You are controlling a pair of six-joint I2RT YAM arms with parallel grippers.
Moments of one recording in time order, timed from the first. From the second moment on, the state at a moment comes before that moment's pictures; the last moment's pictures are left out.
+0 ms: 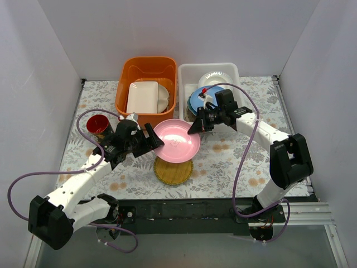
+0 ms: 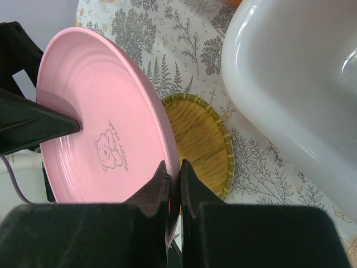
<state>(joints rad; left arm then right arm) -0.51 1.03 0.77 -0.44 0.10 -0.85 0.46 1.65 1.19 -0.31 -0.77 0.36</state>
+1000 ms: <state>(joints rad) -0.51 0.86 0.77 -0.39 0.11 -0.82 0.46 1.67 1.22 -0.29 -0.77 0.38</state>
